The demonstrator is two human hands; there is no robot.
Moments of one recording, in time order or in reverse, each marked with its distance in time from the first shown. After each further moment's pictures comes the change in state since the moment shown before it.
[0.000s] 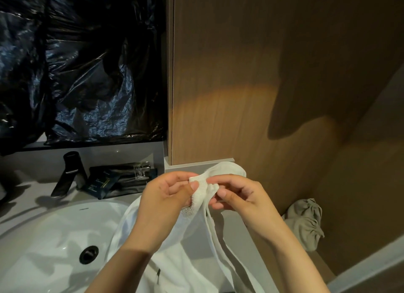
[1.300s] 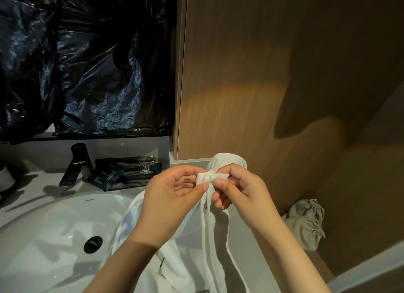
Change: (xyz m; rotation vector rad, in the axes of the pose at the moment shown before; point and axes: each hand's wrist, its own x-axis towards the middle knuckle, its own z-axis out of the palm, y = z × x) left_hand -0.010 0.003 -0.007 0.135 -0.012 0.155; right_hand 0.007 -0.003 0.014 -0.231 0.044 -0.046
